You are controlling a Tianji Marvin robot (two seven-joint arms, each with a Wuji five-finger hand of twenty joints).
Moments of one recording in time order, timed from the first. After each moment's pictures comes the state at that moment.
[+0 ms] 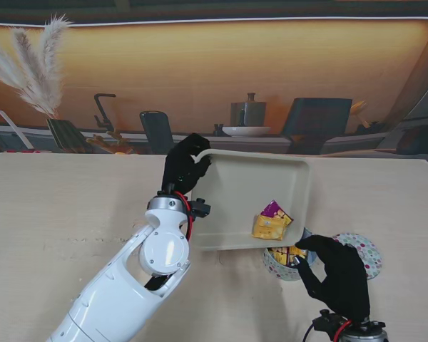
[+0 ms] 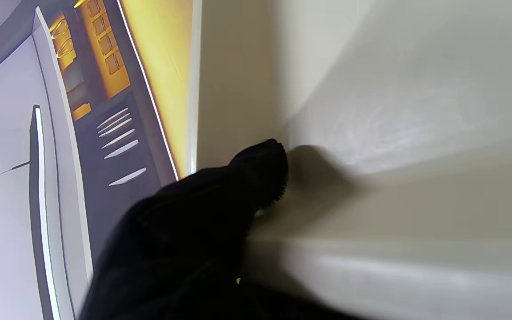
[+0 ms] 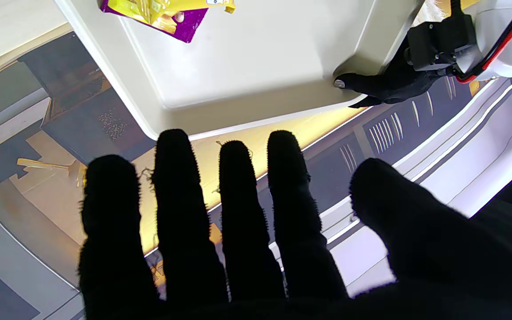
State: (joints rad) left arm 1.35 -1.34 -0.91 -1.65 0.19 0.06 0.61; right arm -2.25 -1.18 1.44 -1.91 -0.94 -0.27 -0.87; left_hand 1.13 -0.60 0.87 -0.12 0.65 0.14 1.05 1.11 0.87 0.46 0.61 1.15 0.92 0.50 1.41 1.06 0.58 0.68 1.42 0.99; right_hand 0.40 -0.38 0.91 -0.06 0.84 0.09 0.62 0.33 0.85 0.16 0.53 0.30 0.84 0.28 0.63 0.35 0.47 0.47 1.27 0.56
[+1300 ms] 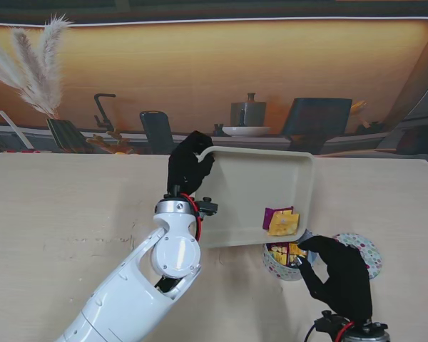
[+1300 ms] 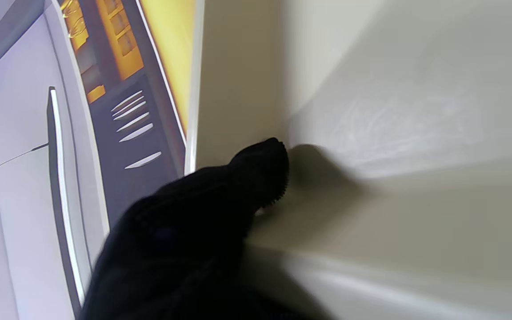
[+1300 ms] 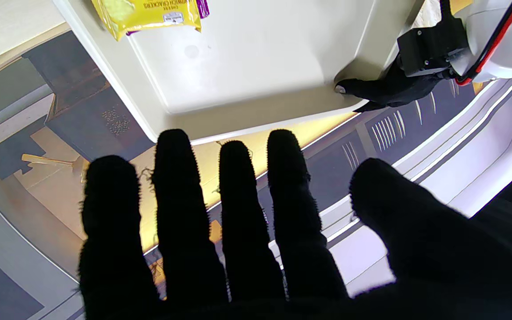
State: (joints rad) left arm 1.33 -1.38 -0.87 -1.59 0.22 0.01 0.73; right arm -2.25 -1.18 1.45 -1.91 -0.94 -0.27 -0.89; left_hand 1.13 -0.62 0.87 -0.12 0.65 0.13 1.06 1.11 0.87 0.46 0.62 1.15 0.92 0.50 1.43 1.06 0.58 0.68 1.43 0.99; right_hand 0.40 -0.38 0.91 -0.06 0.85 0.09 0.62 0.33 0.85 0.16 0.53 0.30 0.84 0.28 0.63 0.35 0.46 0.47 1.27 0.56
